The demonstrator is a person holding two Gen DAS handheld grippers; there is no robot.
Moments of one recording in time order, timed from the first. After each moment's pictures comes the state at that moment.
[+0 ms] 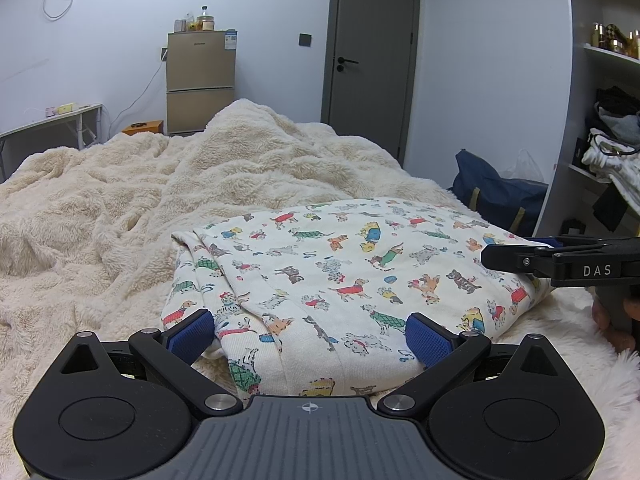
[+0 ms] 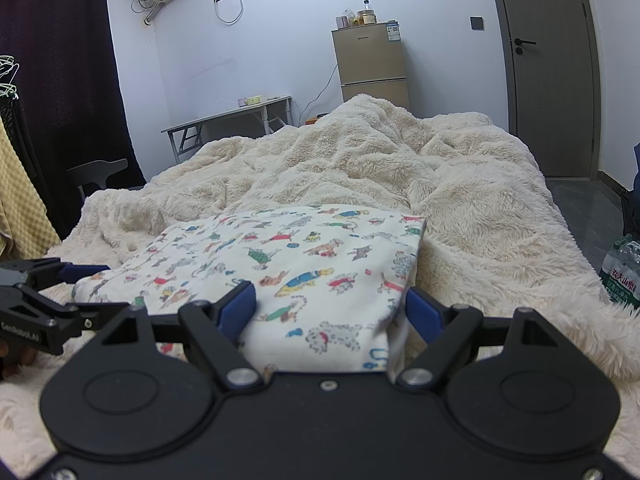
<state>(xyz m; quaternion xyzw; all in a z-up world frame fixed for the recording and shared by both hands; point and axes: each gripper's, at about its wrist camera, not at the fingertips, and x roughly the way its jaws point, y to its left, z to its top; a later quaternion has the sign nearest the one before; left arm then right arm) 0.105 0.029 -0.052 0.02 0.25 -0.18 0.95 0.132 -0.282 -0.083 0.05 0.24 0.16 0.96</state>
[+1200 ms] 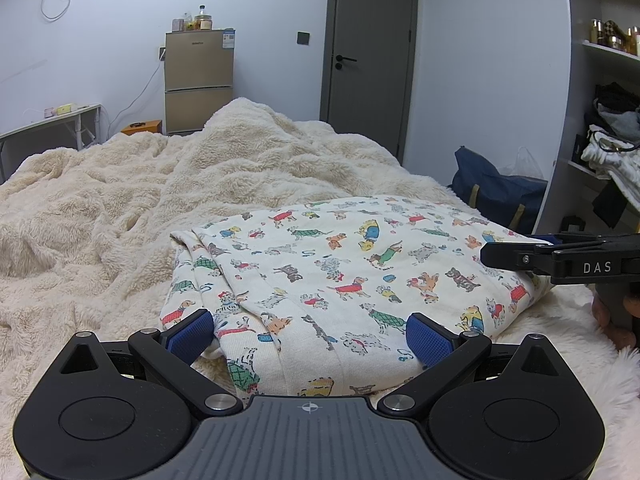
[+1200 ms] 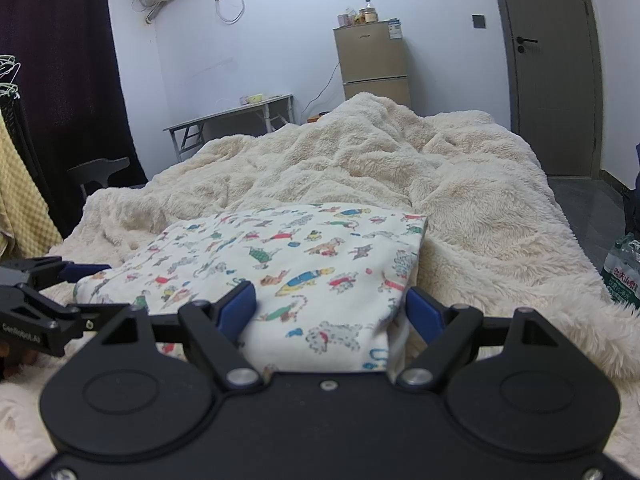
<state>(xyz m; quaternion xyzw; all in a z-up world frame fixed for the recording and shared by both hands) 0.105 0.025 -0.047 0.04 0.26 -0.19 0.95 0.134 -0.285 -0.078 0.04 0.25 0.17 0.95</state>
